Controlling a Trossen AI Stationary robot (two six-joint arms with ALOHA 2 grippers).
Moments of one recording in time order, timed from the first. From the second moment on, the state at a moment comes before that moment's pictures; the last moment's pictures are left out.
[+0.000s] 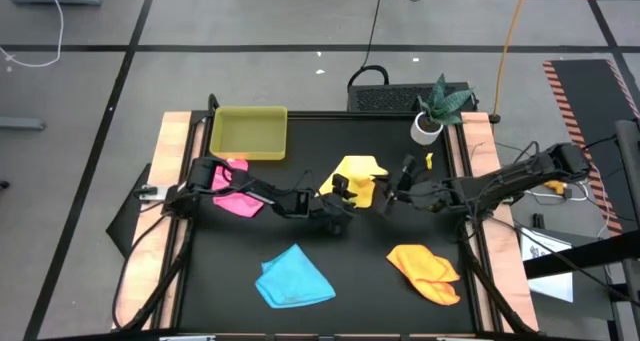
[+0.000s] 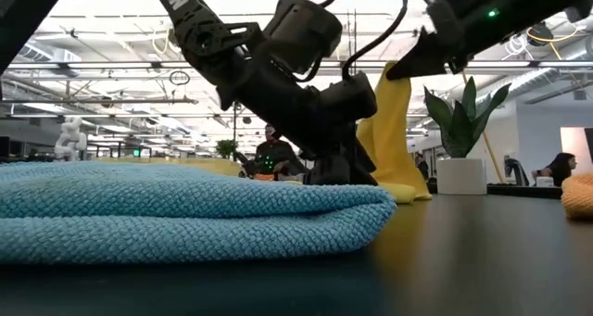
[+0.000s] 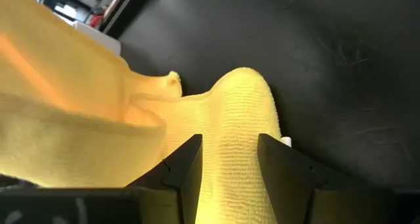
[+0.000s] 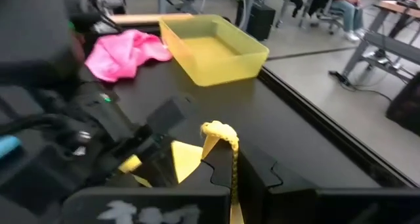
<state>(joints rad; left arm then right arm) -0.07 2.17 1.22 0.31 -0.38 0.64 0.21 1.06 0.49 0.14 0.70 0.17</state>
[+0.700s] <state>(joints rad) -0.06 2.17 1.24 0.21 -0.33 0.41 0.30 0.95 0.16 0.69 0.70 0.09</state>
